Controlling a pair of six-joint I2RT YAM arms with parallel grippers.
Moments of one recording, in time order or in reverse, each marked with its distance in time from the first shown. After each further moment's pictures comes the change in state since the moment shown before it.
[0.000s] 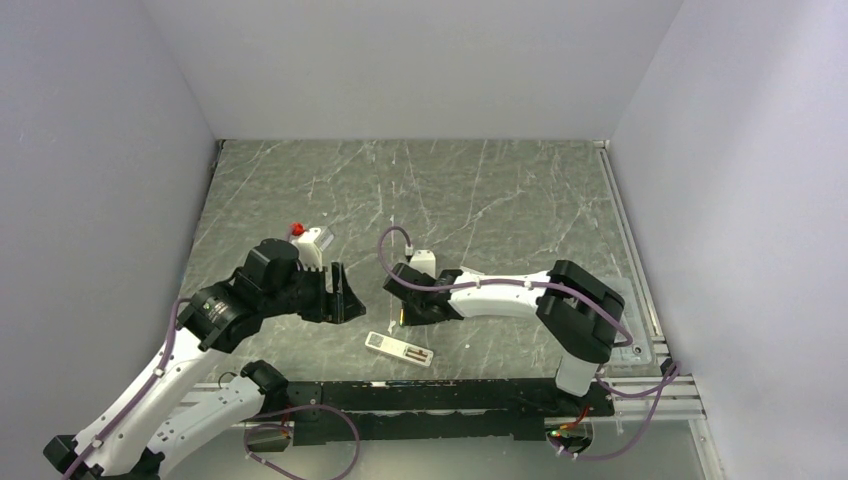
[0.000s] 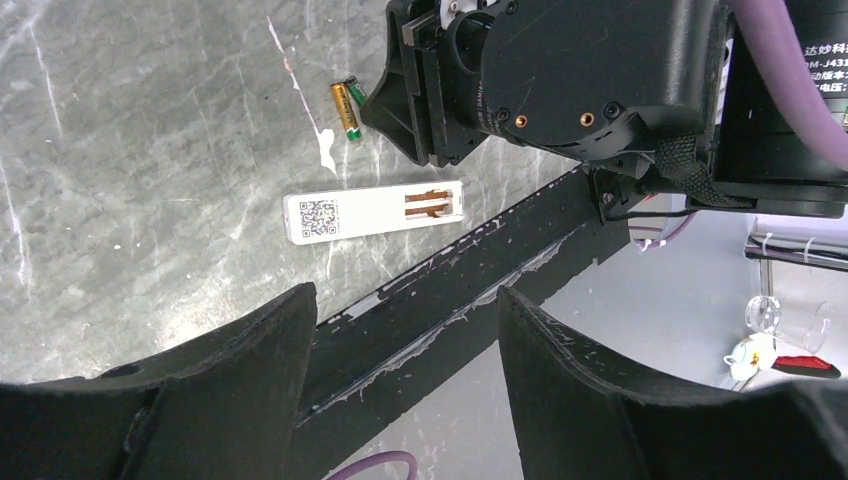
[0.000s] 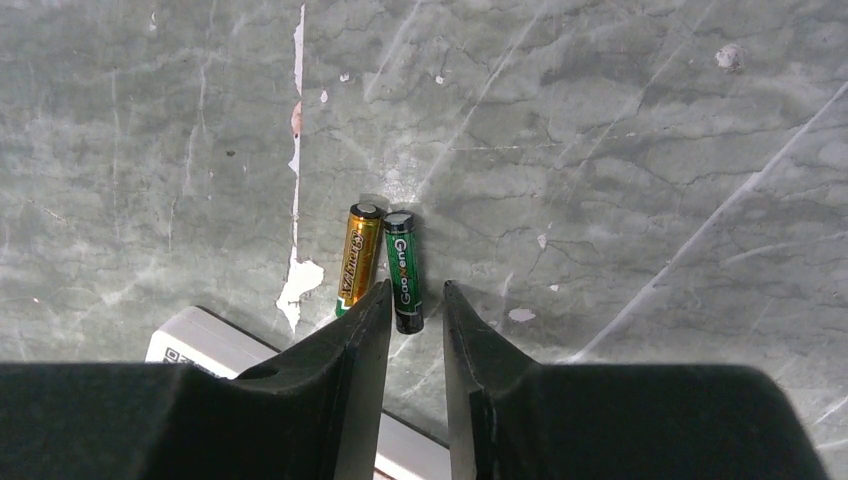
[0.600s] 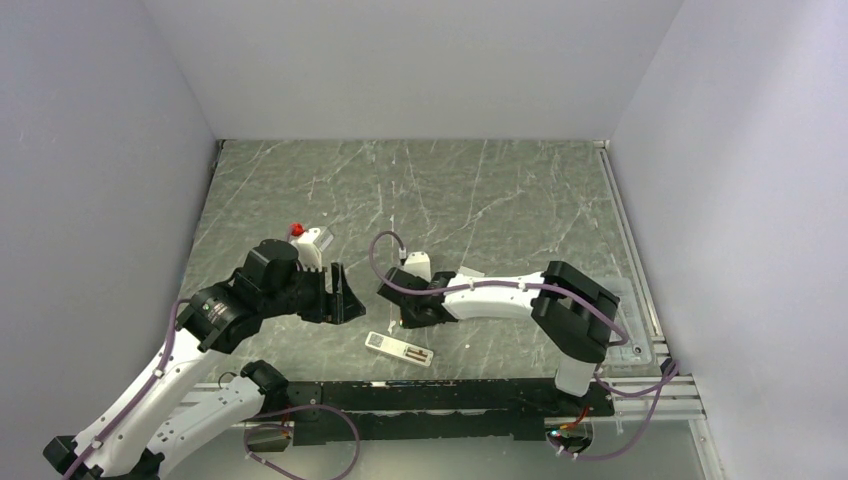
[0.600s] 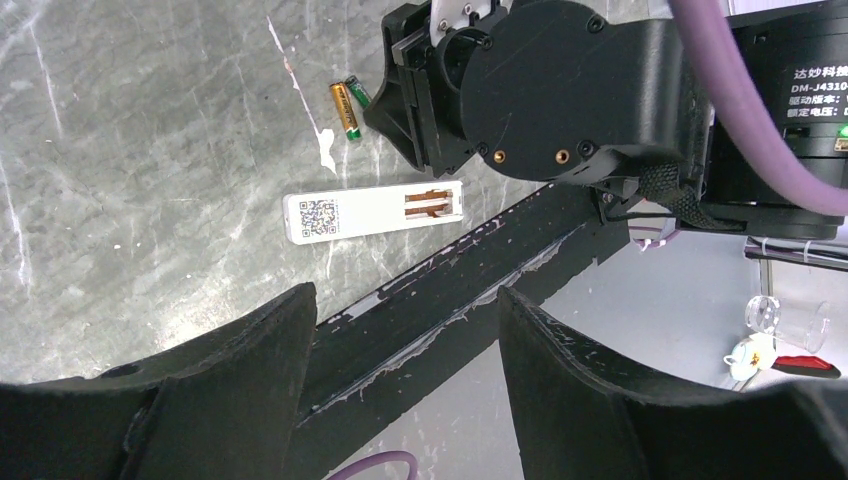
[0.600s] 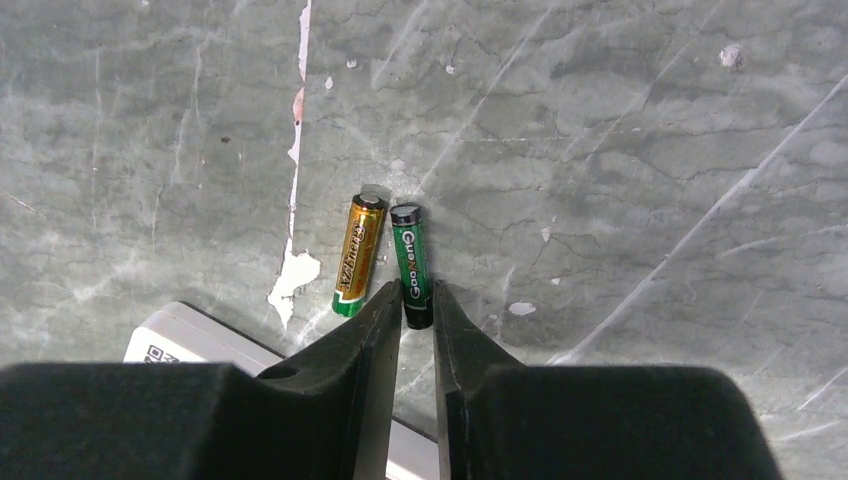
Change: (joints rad) left arm 0.000 -0.006 -0.003 0.000 0.000 0.000; right arm 0.028 0.023 0.032 -0.041 0.038 -0.020
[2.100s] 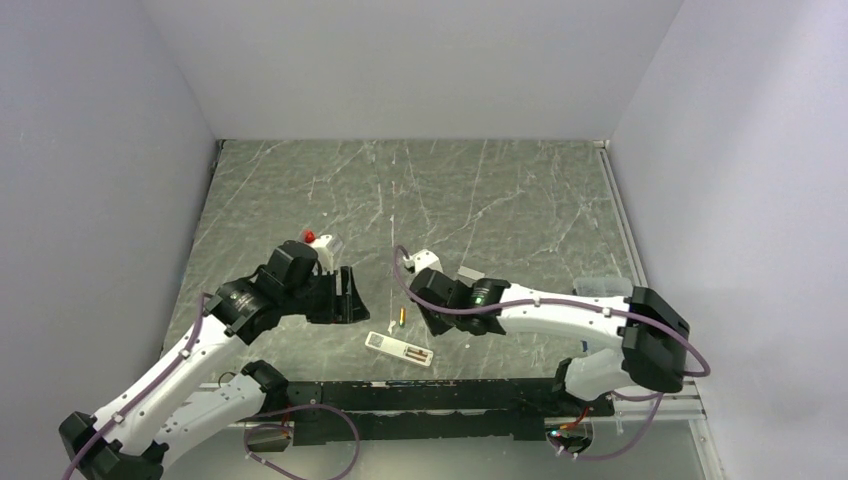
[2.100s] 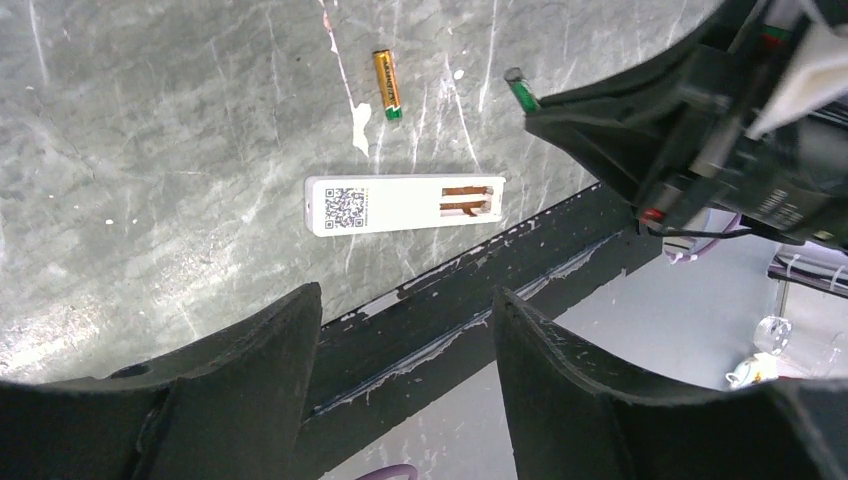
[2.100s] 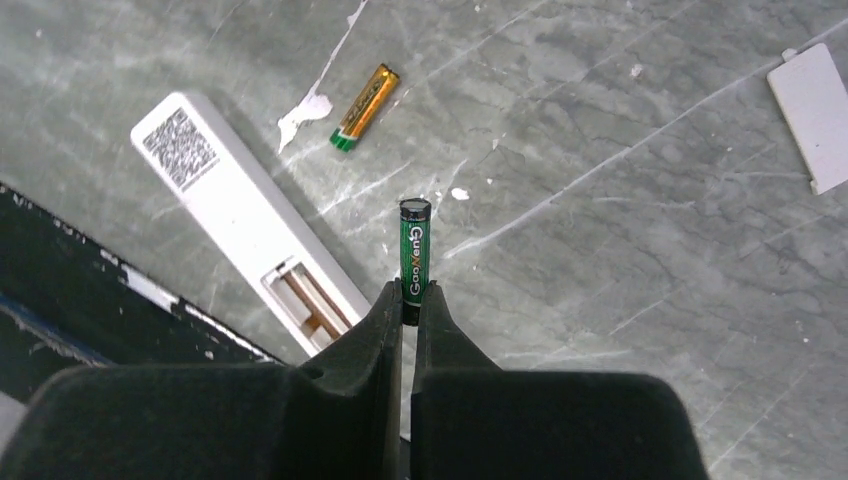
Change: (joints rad) left arm 0.000 0.075 -0.099 0.061 -0.020 -0.054; right arm 0.027 -0.345 -0.136 -0.048 -0.030 -0.381
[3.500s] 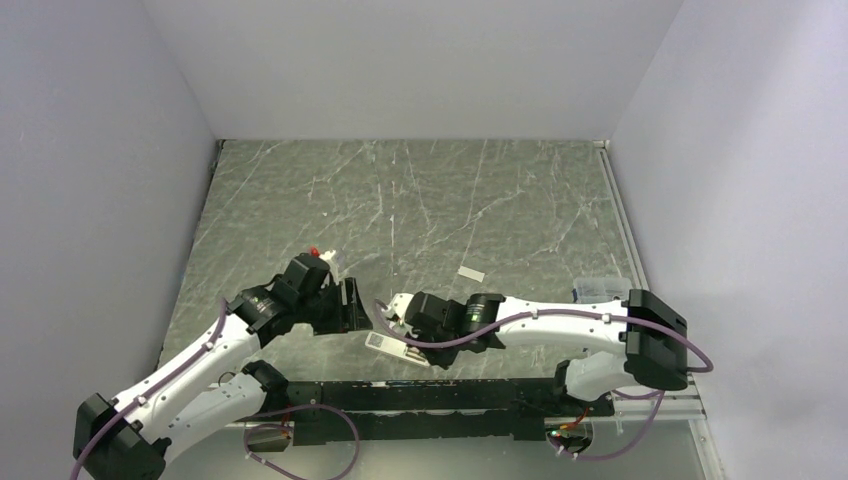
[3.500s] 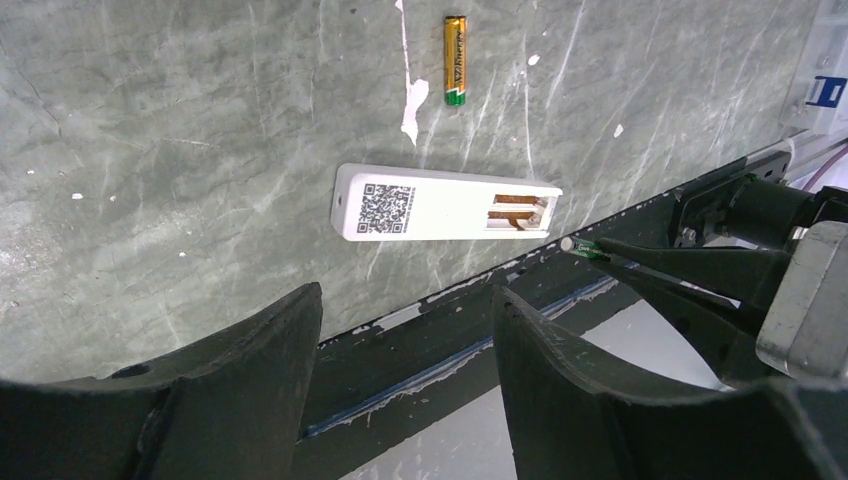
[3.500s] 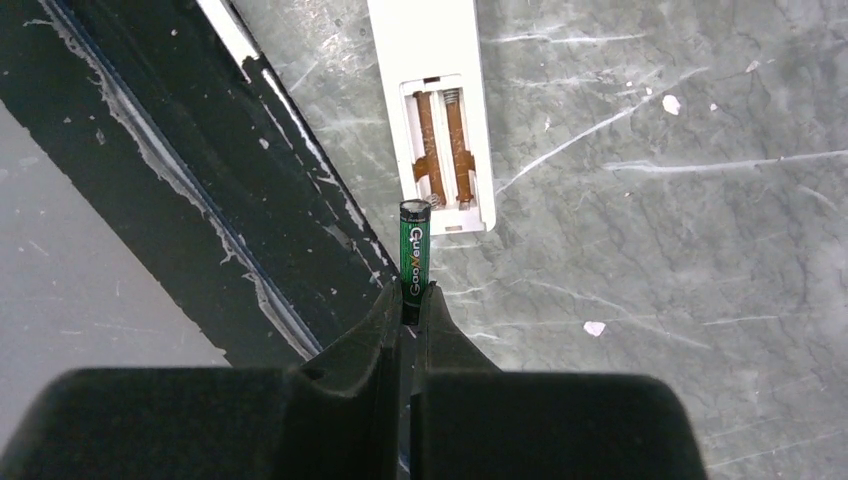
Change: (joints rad) left arm 0.000 0.041 -0.184 0.127 -0.006 -0.113; right arm 0.117 -0.042 -0.033 -0.114 -0.294 -0.296
